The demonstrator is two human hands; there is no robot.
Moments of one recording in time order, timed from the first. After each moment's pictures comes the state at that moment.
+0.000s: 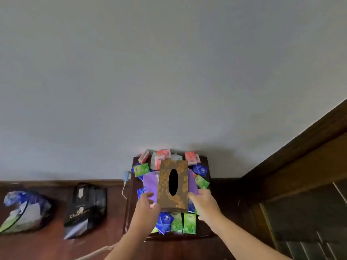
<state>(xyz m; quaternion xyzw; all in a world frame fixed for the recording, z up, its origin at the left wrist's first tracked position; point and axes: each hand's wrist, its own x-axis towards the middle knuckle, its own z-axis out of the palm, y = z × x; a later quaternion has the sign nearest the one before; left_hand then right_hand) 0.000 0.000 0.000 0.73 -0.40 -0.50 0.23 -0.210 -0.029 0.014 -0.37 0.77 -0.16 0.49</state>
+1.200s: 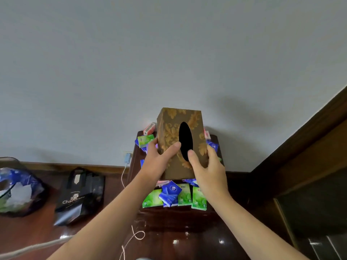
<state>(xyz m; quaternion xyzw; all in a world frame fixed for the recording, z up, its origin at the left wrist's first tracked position) -0.008 -0.002 -0.035 0.53 -0.32 -0.62 0.48 -0.174 0.024 -0.037 -0.54 0.67 -0.38 0.35</state>
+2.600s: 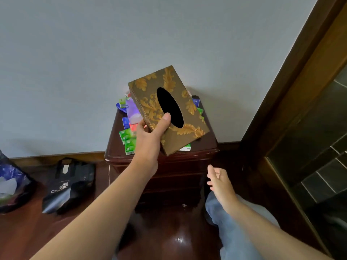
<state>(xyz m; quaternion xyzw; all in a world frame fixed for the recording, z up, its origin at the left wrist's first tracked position) -0.075 0.136 -0.136 0.48 -0.35 -0.56 0.57 -0.300 0.180 -0.304 -0.40 0.70 -0.39 0.44</state>
